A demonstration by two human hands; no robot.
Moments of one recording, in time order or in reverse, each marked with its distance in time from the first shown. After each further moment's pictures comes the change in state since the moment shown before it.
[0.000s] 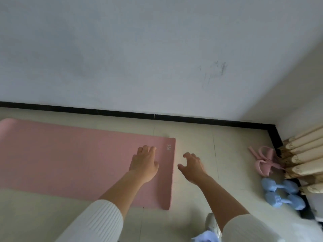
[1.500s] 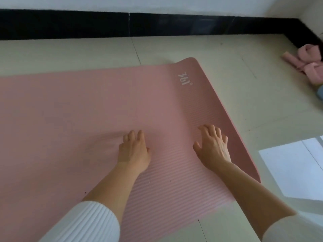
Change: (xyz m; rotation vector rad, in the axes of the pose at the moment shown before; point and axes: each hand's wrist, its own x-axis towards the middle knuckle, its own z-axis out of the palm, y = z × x) left_hand 0.311 -0.377 0.555 0.071 -0.118 0.246; right_hand 0.345 0.115 0.571 -0.294 0.430 0.290
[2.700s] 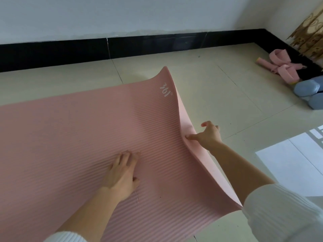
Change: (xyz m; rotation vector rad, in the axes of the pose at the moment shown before) left_hand -0.004 -0.011 0.017 0.111 -0.089 0.263; right_hand 0.063 0.045 -0.011 0.662 -0.038 0.540
